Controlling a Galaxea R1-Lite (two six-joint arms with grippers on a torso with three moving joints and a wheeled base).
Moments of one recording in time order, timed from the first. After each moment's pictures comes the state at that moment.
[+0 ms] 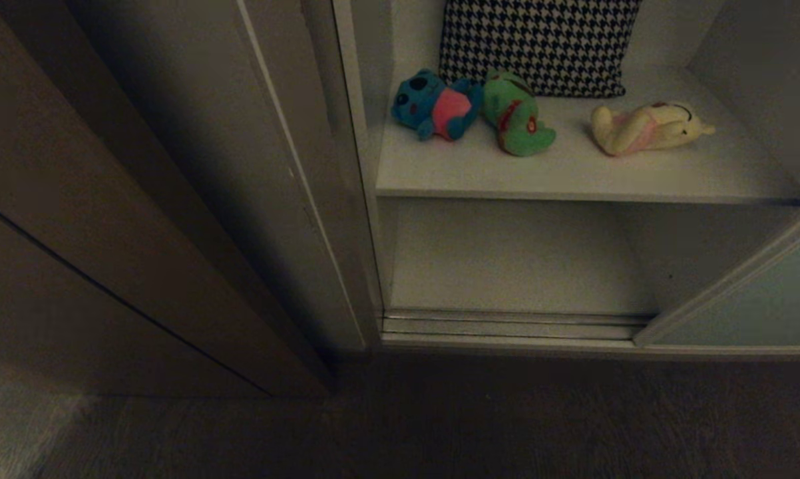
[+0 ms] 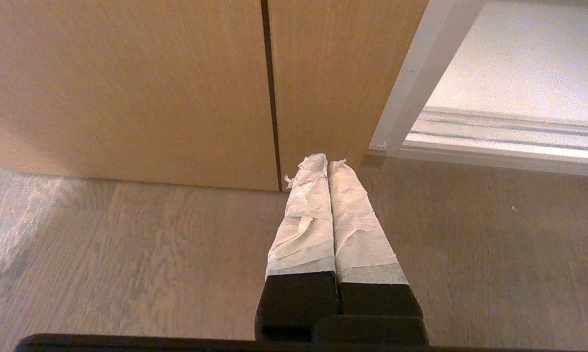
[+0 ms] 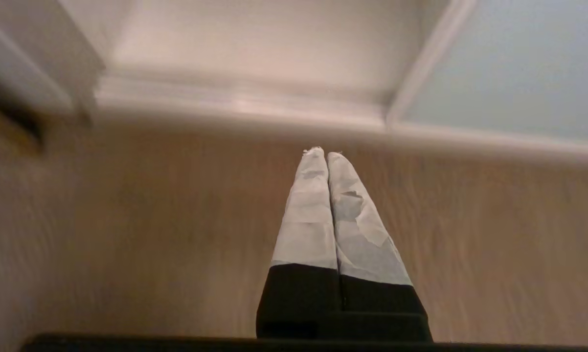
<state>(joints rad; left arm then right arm) 0.00 0.00 0.00 -0.01 0.00 -0.03 0.00 0.02 -0.03 0.02 -0.01 -0.02</state>
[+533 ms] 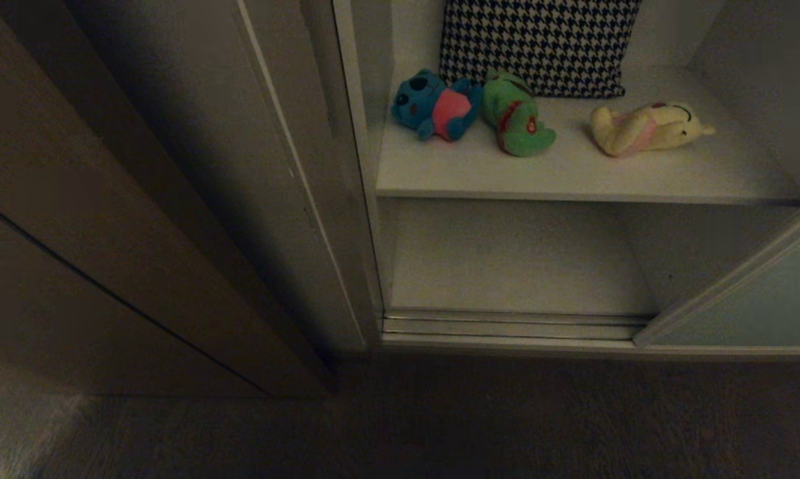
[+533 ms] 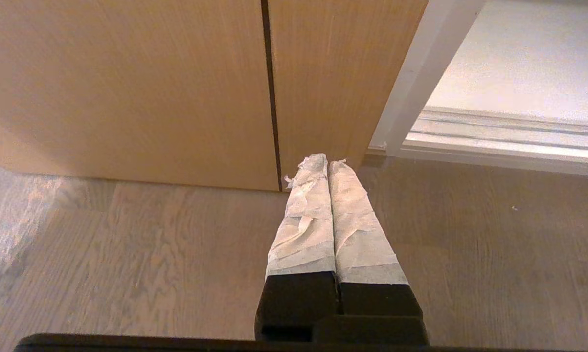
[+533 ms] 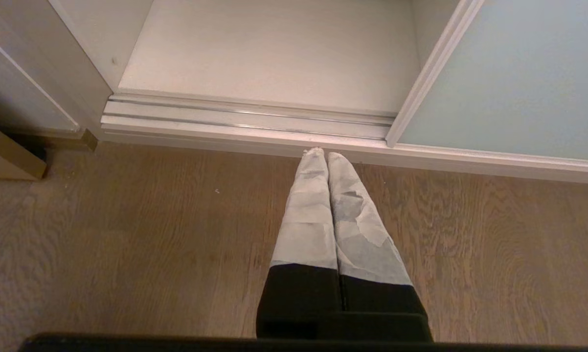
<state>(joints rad) 0.00 0.00 0.00 -0.01 0.00 -0.03 0.00 0.00 0.00 -0.01 -0.01 -0.01</state>
